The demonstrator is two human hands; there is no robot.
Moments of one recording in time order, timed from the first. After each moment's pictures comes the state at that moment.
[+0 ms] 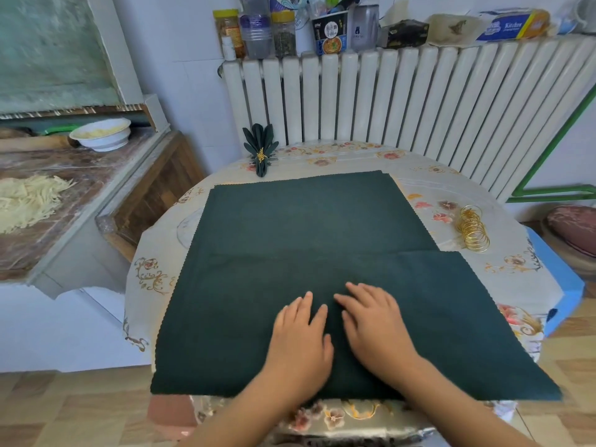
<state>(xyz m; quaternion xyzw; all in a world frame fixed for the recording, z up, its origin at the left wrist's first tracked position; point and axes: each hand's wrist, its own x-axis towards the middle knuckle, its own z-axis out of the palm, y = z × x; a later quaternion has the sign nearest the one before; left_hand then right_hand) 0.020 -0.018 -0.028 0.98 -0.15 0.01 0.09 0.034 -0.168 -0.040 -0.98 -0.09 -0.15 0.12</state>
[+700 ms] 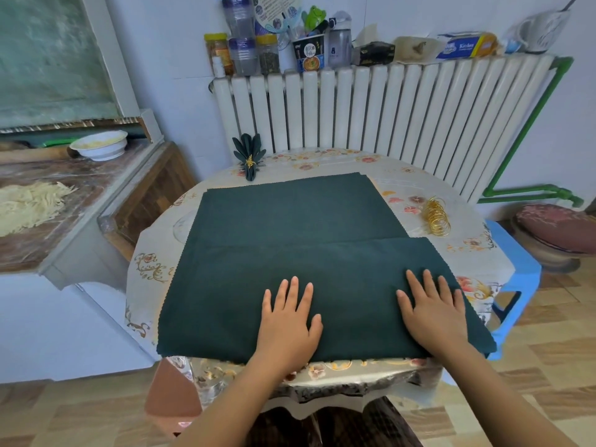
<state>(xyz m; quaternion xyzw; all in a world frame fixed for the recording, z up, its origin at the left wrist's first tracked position) -0.004 -0.021 -0.036 0.99 -0.13 -0.07 0.06 -0.011 -0.266 -0.035 -0.98 0.16 0.04 0.07</state>
